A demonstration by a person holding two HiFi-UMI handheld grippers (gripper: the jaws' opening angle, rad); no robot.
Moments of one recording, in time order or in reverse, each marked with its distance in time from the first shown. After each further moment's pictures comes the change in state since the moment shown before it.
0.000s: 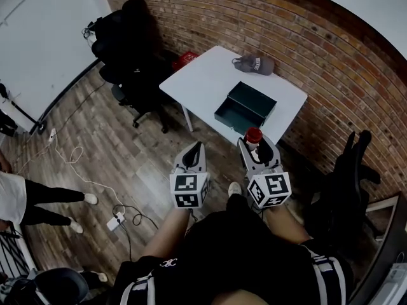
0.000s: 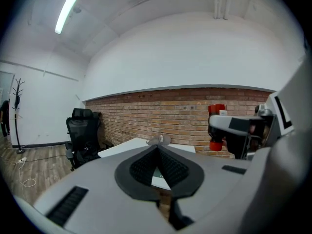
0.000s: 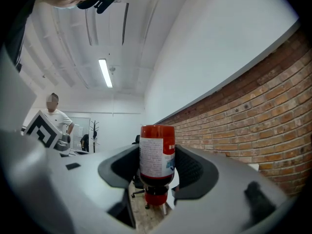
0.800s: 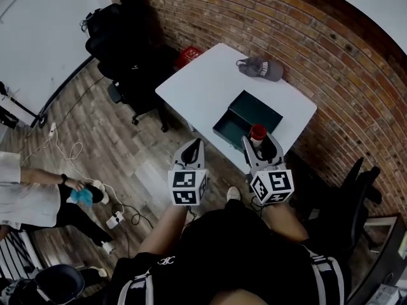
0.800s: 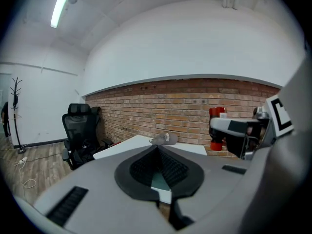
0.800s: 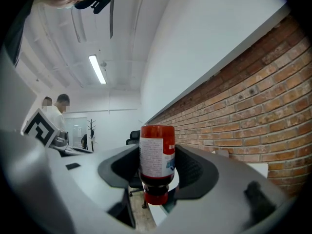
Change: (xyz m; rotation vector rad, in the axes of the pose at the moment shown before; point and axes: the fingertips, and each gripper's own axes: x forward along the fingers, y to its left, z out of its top) left arm 0.134 0.032 0.018 -0.010 0.072 0.027; right arm 0.118 -0.095 -0.018 0.052 0.063 0.006
